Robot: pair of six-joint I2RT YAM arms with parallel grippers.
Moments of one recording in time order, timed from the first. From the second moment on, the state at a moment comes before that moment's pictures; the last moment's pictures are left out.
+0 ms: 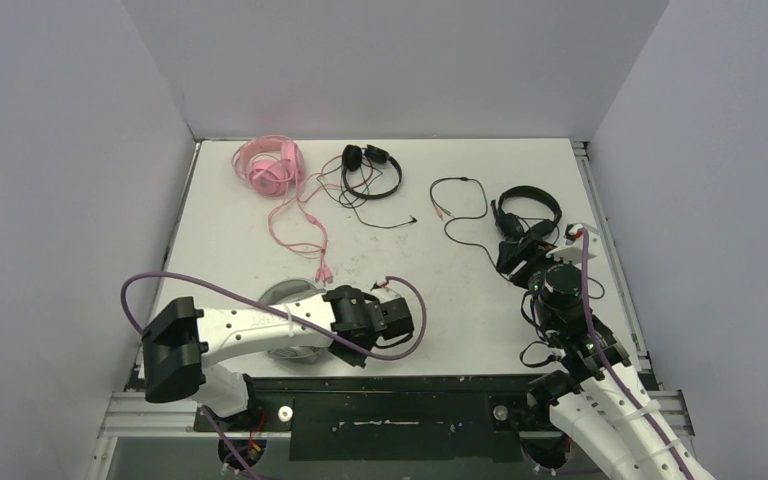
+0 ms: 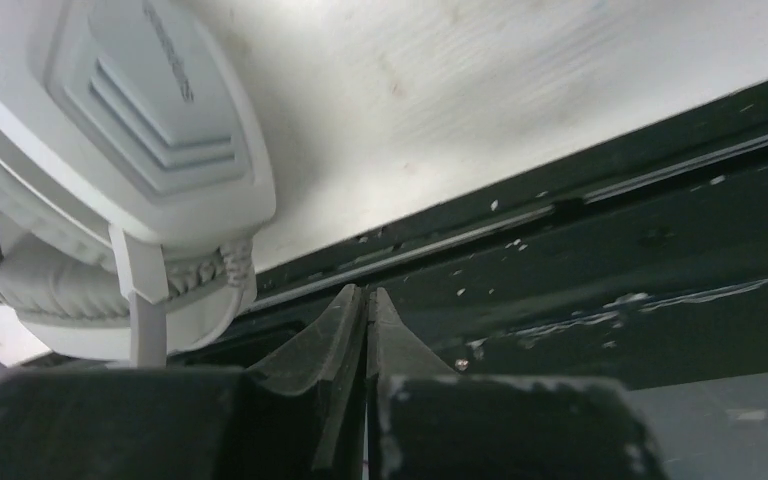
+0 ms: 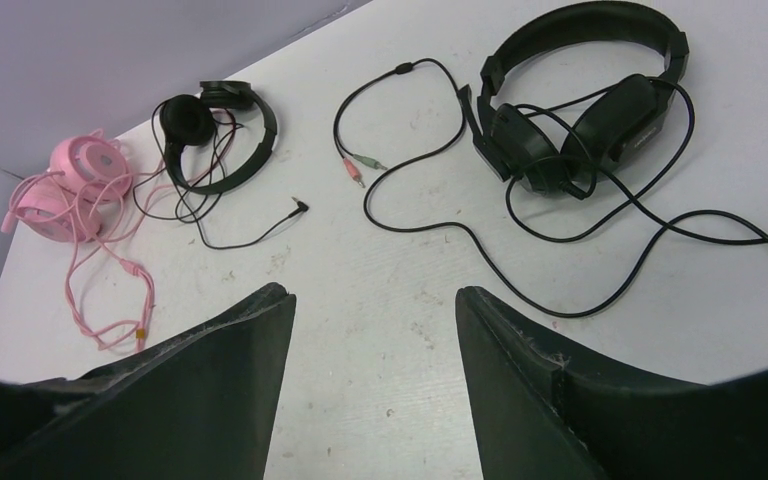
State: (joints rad) left arm -1.27 1.51 1.17 -1.13 -0.32 -0.70; right arm 0.42 0.55 0.58 -0.29 0.39 0.56
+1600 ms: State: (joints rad) left arm -0.06 1.42 0.99 -0.60 -0.22 -0.40; right arm 0.42 0.60 0.62 -0.31 0.26 0.56
